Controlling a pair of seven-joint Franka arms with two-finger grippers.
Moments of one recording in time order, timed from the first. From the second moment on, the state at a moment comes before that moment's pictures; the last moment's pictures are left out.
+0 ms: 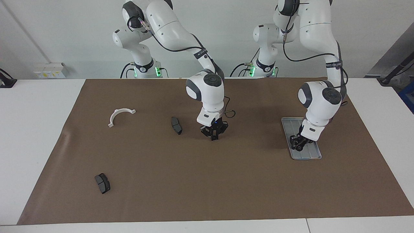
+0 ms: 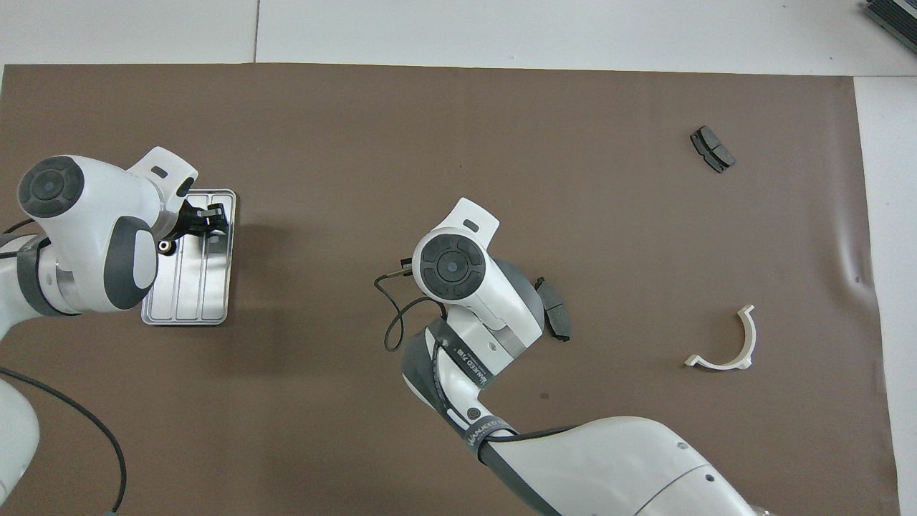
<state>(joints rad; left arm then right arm) -0.05 0.34 0.02 -2.00 -0.02 2.44 -0.16 0.68 0.54 -0.05 -1.67 -0.07 2.38 0.51</state>
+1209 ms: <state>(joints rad) -0.08 0.33 0.02 -1.88 -0.07 2.29 -0.21 0.14 0.33 -0.06 -1.73 -0.04 2.14 -0.10</state>
